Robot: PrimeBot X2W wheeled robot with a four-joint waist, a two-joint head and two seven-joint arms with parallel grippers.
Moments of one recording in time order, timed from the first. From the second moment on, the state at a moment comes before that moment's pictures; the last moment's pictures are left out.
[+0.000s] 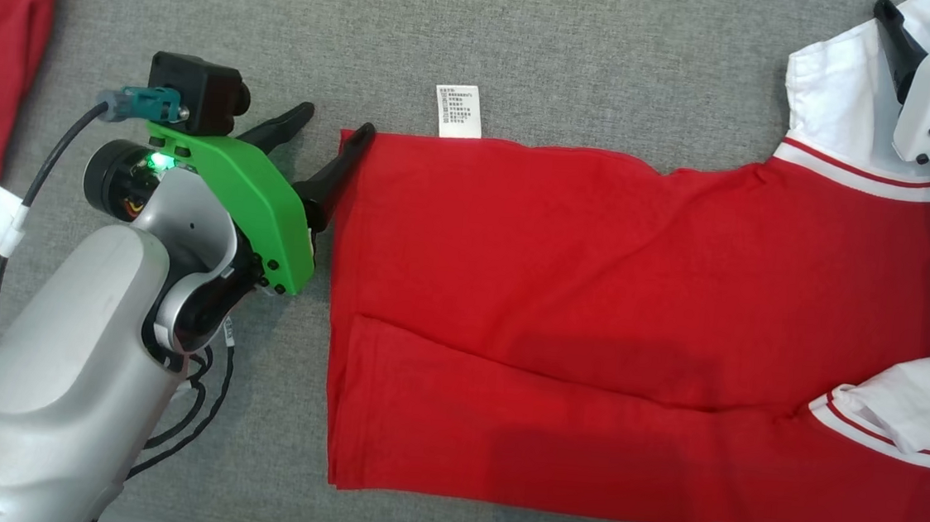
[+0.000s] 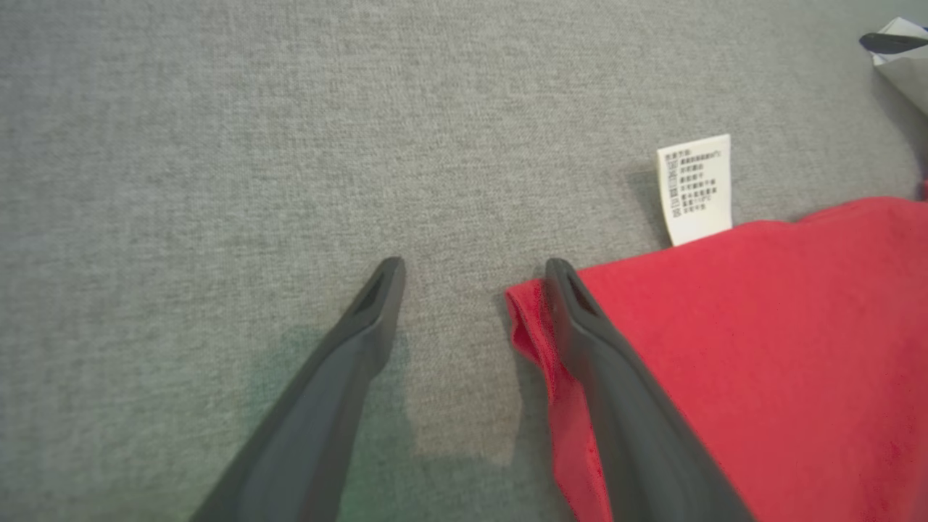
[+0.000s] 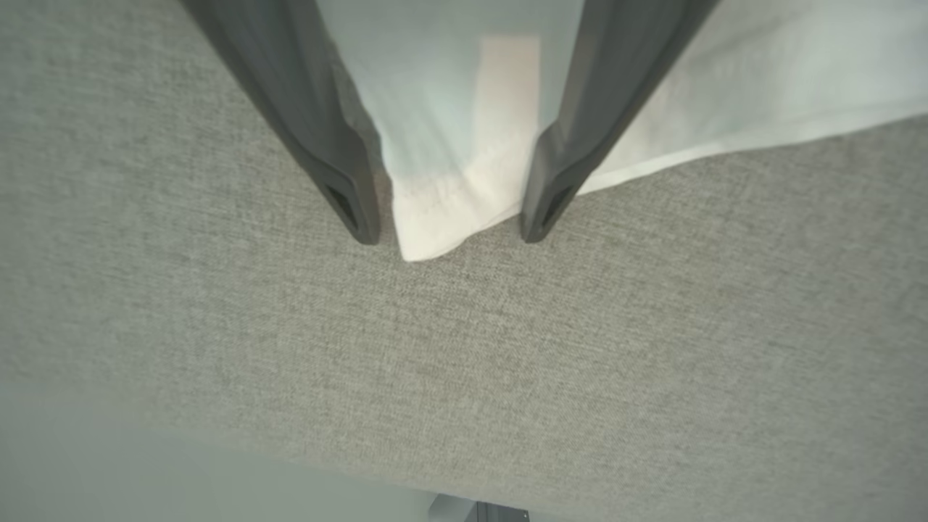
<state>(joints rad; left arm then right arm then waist) -0.71 0.37 -0.57 0.23 -0.78 -0.02 0.35 -0.89 -0.42 0.14 0.46 0.32 0.13 0.46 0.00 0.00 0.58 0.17</state>
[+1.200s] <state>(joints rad) -0.61 0.39 -0.55 0.20 -0.87 -0.04 0.32 -0.85 -0.46 0.27 0.48 0.53 0.13 0.27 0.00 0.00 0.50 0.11</state>
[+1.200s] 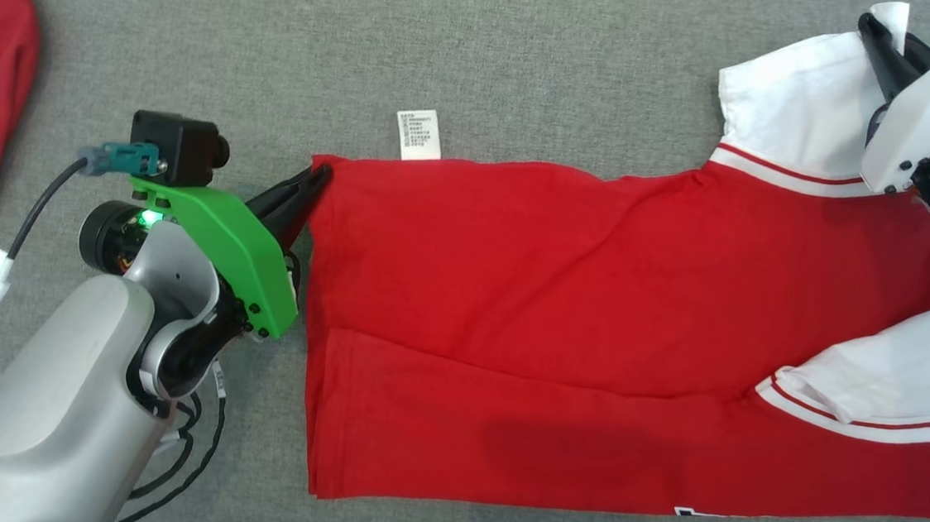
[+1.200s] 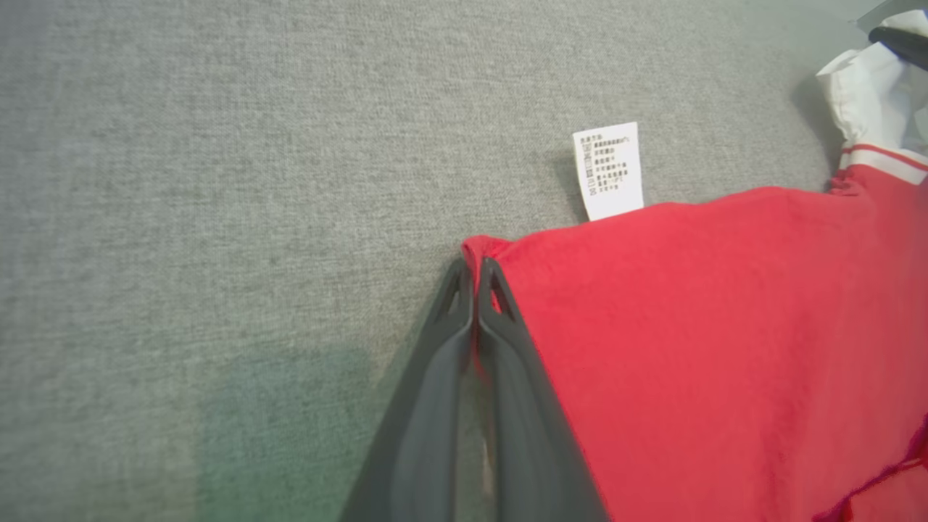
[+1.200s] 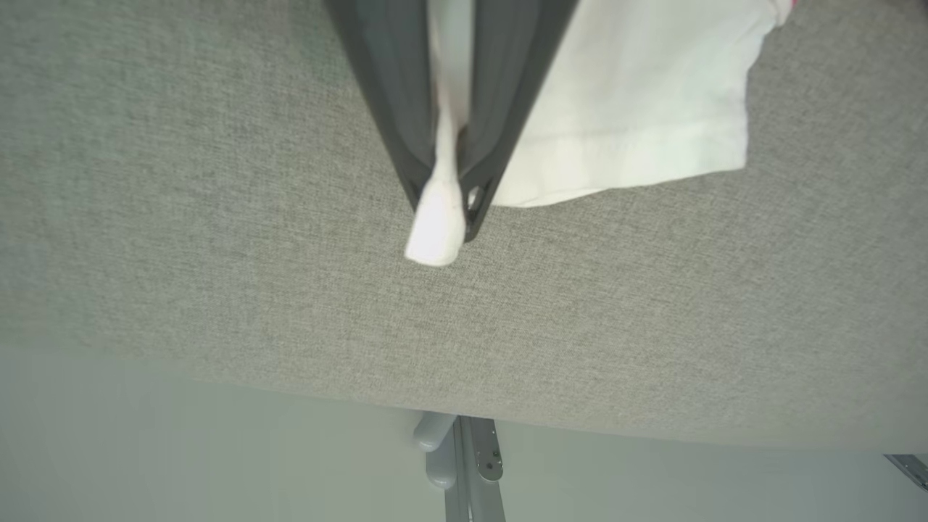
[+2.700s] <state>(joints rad) 0.10 0.64 -0.49 -0.31 -0.94 0.05 0.13 -0.12 -0.45 0.13 0.06 0.67 0.13 0.18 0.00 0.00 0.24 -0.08</state>
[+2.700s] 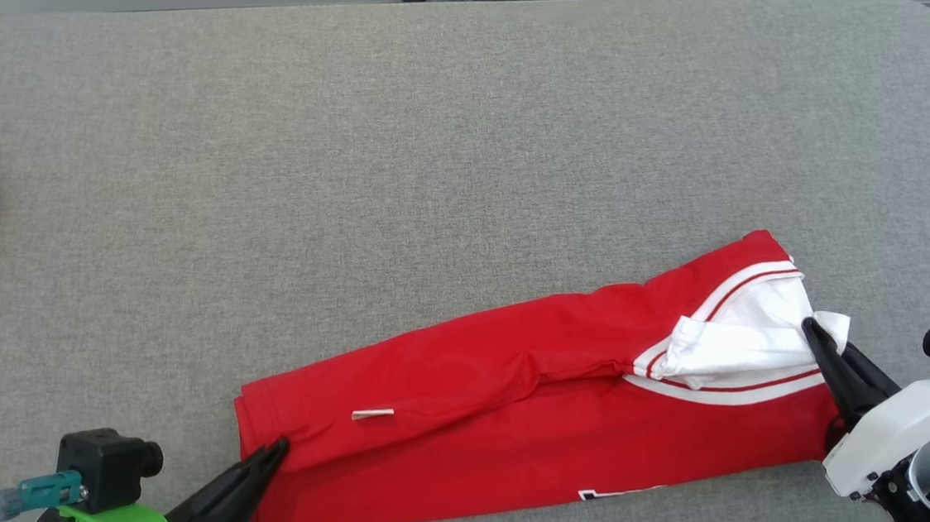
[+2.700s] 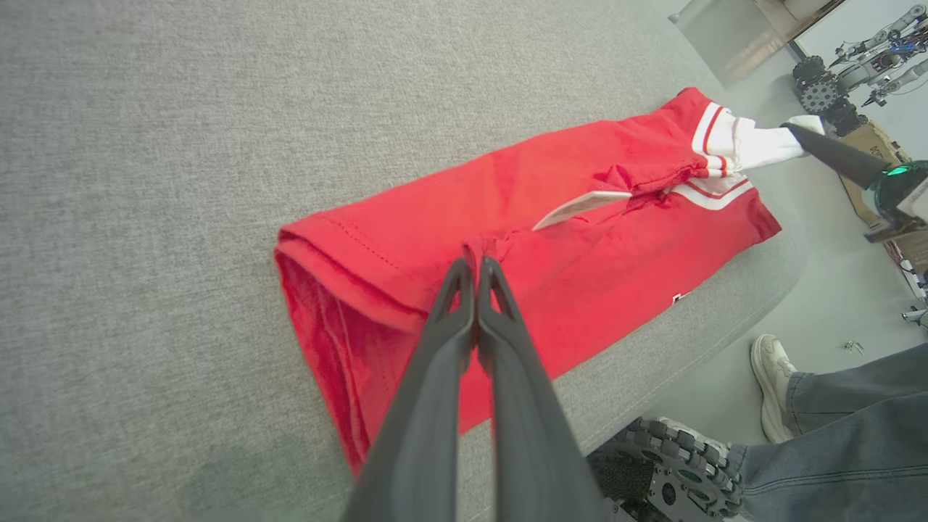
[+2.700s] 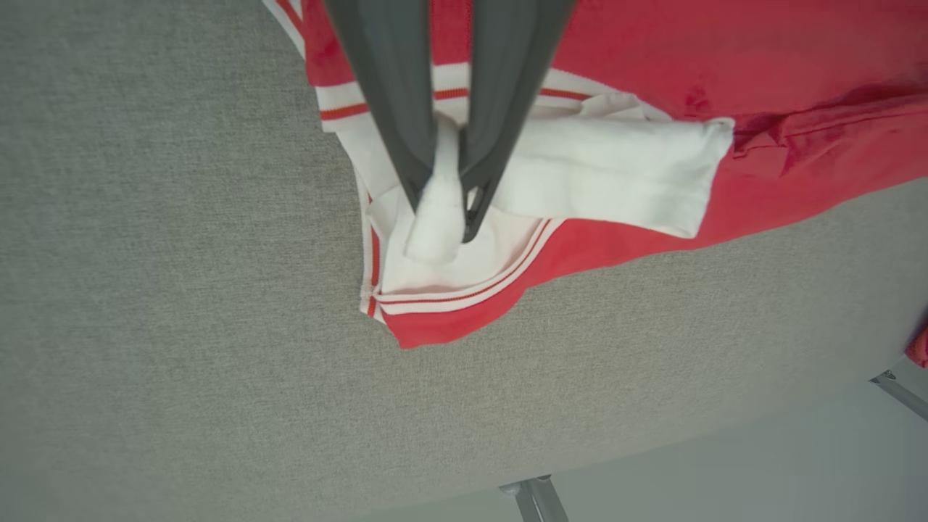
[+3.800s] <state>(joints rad) 0.09 0.61 -0.48 -0.16 -0.97 0.03 0.09 -0.03 -0.41 0.05 -0.01 0.69 0.13 0.20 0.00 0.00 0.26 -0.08</state>
